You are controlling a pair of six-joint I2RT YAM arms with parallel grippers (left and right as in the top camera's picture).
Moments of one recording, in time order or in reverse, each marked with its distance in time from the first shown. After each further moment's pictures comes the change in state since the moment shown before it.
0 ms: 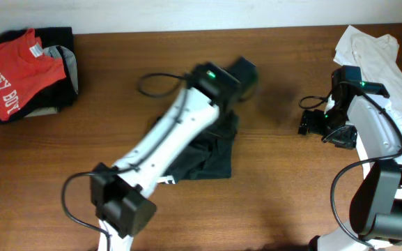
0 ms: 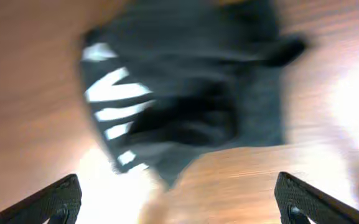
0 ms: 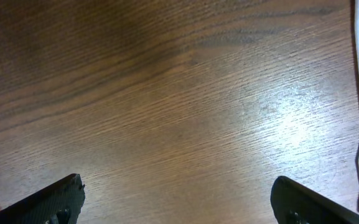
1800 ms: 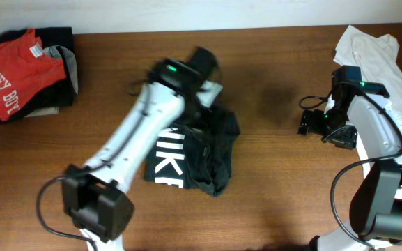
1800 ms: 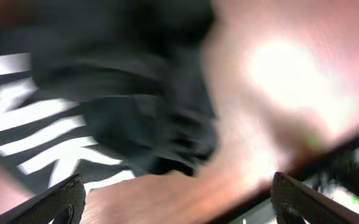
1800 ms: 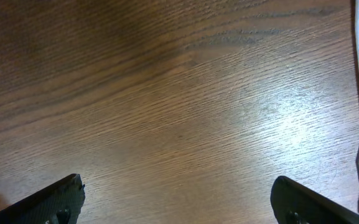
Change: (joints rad) left arm 0.159 -0.114 -0.230 0.217 0.431 0.227; right arm 0.000 0.000 0.000 0.000 0.000 0.000
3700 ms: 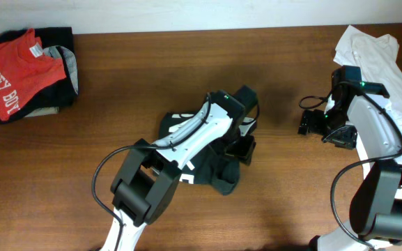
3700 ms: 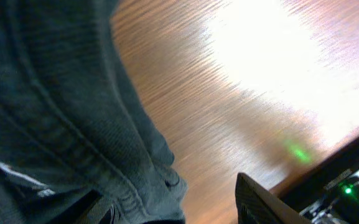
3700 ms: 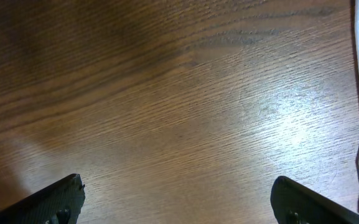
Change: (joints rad) left arm -0.214 0.253 -0.123 0.285 0.169 -0.098; right arm 0.000 0.000 0.000 0.001 0.000 0.000
